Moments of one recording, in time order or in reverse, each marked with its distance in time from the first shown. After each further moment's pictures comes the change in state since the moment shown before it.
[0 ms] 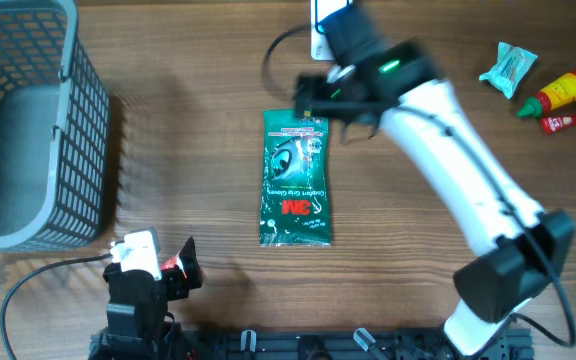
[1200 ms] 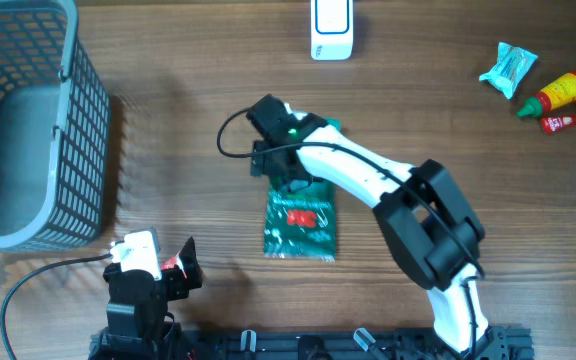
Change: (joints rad) left arm 0.000 0.000 0.000 0.000 0.000 0.000; right arm 0.180 0.307 -0.205 0.215 0.087 0.248
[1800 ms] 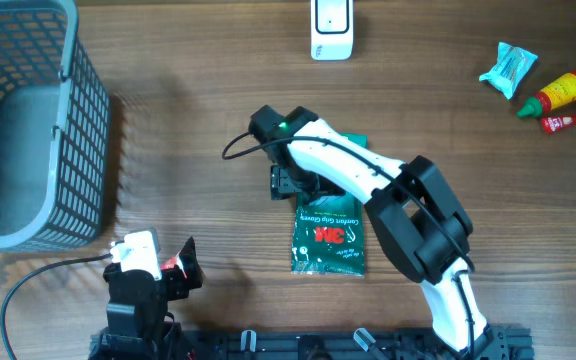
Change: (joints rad) left arm 0.000 0.000 0.000 0.000 0.000 0.000; right arm -0.010 0.041 0.070 -0.312 -0.016 -0.113
